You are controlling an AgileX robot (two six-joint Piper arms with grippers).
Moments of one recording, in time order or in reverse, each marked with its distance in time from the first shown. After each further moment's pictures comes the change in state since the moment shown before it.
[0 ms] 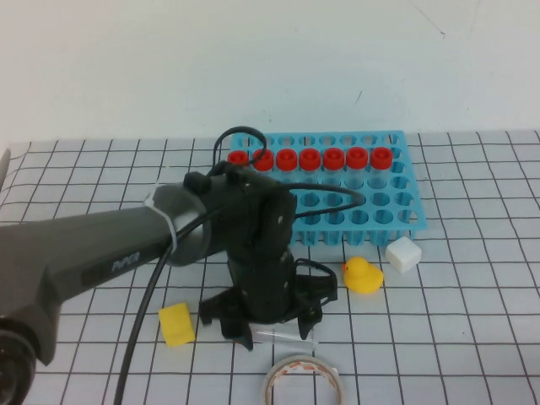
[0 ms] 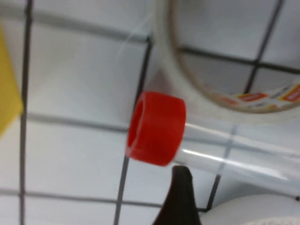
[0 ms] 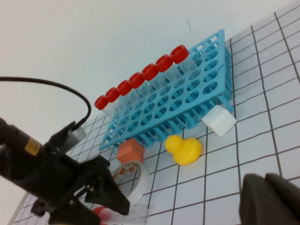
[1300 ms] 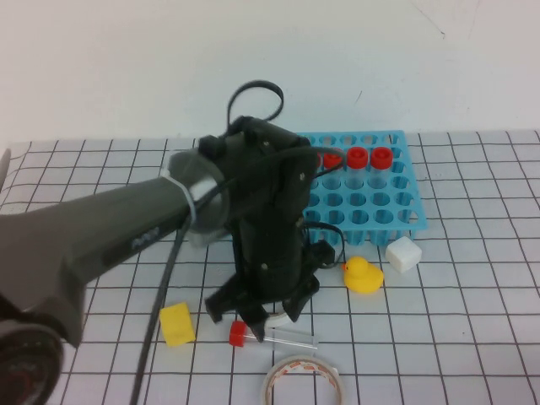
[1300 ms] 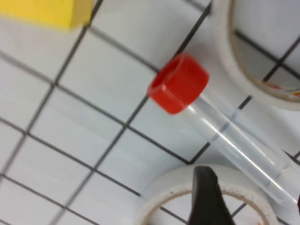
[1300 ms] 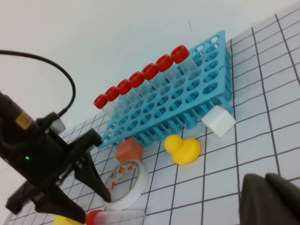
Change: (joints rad) right arm 0.000 0.000 0.000 0.000 0.000 -0.017; left arm -0.006 0.049 -0.214 0.035 0.286 -0.398
